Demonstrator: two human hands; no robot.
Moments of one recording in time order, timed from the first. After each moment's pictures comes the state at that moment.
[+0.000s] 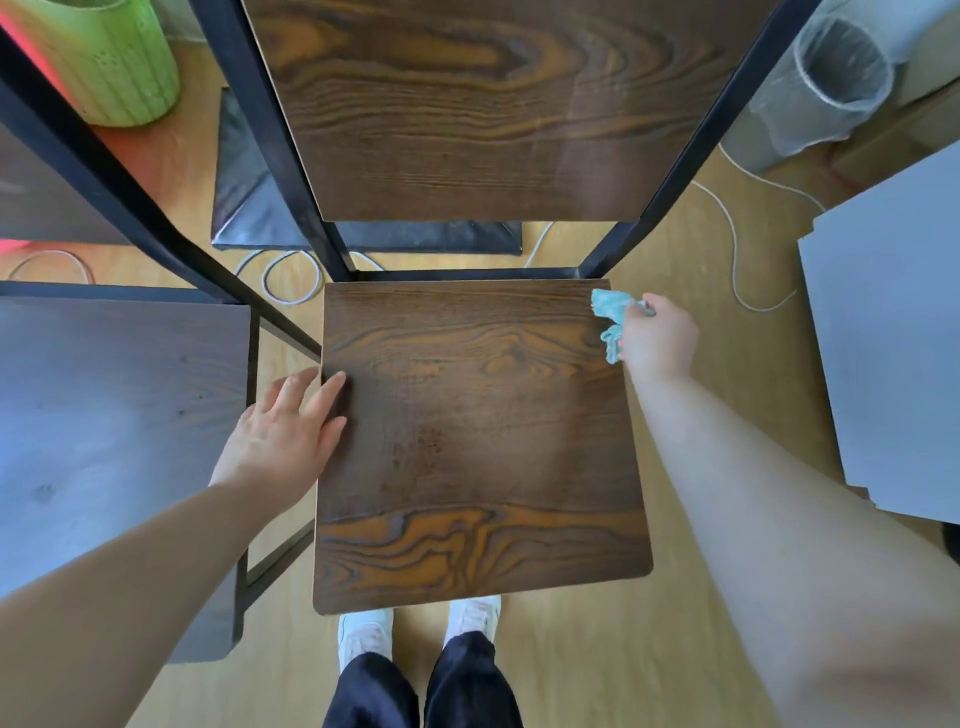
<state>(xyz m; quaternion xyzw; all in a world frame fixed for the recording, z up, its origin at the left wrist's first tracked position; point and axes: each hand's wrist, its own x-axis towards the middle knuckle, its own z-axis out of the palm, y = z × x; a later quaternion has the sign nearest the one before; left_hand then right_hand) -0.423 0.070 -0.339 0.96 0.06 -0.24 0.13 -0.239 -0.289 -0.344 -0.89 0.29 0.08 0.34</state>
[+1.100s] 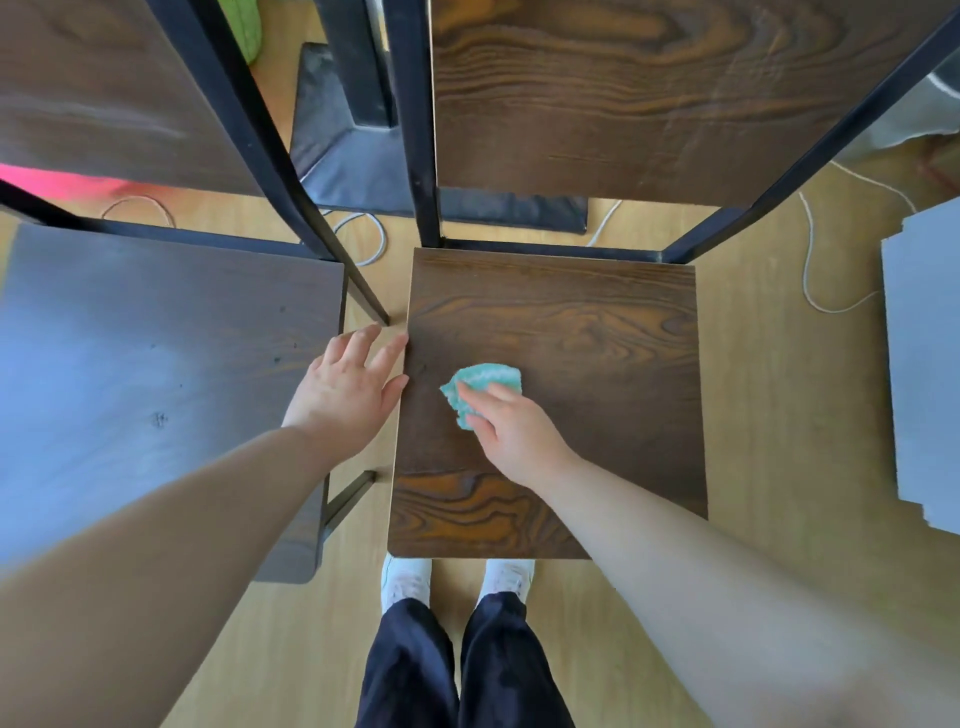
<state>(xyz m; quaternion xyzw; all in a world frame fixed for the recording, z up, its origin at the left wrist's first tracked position) -0.428 0.093 -0.330 0.96 0.05 -0.25 0.09 -0.396 -0.136 -0.365 -0.88 -0.26 0.30 0.25</state>
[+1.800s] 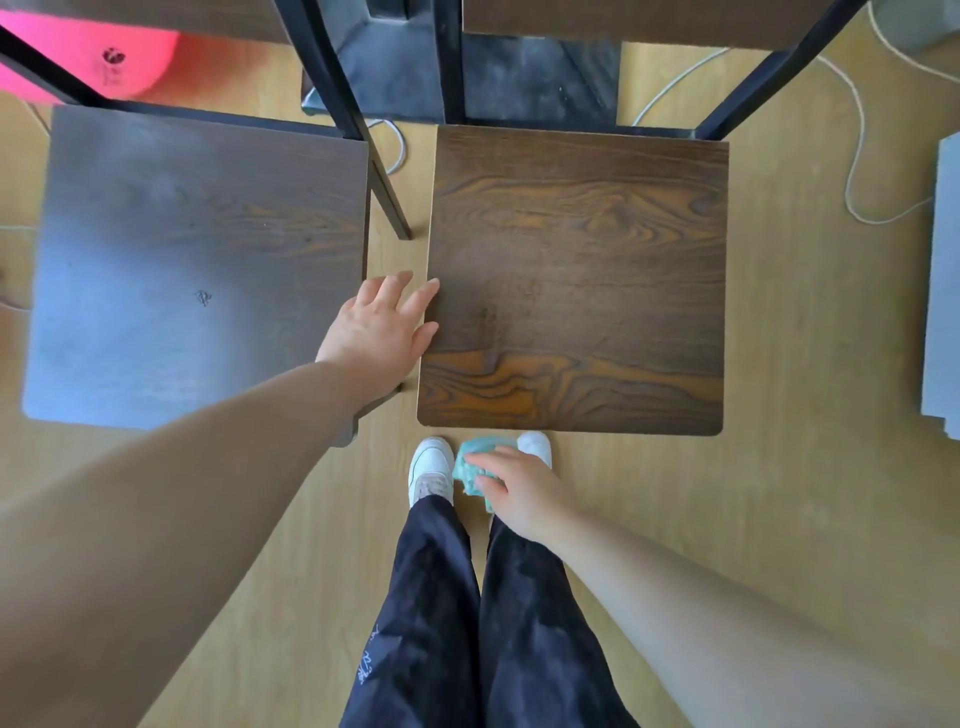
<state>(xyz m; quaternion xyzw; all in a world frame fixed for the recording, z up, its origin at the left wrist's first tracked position) -0.501 0.069 -0.316 0.96 0.02 -0.25 0.10 -0.583 -0.174 -0.340 -0.81 -0.13 0.49 0.28</state>
